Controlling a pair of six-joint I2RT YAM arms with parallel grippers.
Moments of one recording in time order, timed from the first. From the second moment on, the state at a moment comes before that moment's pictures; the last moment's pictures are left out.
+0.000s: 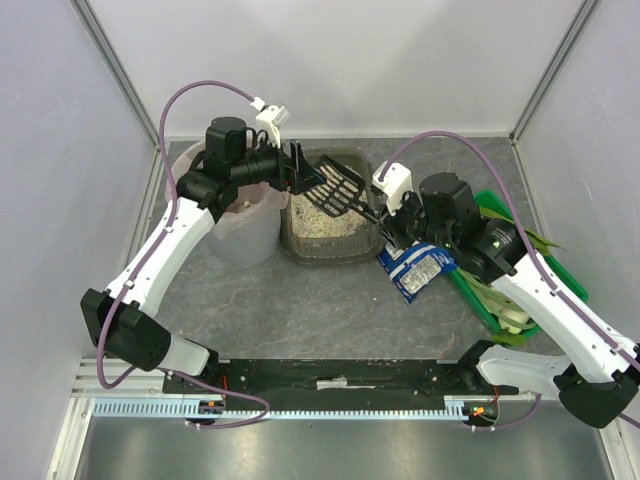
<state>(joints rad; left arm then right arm) -0.40 1.44 1.46 -0.39 0.58 -0.25 0.70 1.11 1.30 -0.70 -0.08 -0.18</state>
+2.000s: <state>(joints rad) -0.27 1.44 1.26 -0.05 0.97 -0.76 0.70 0.82 0.83 0.09 -0.20 -0.17</state>
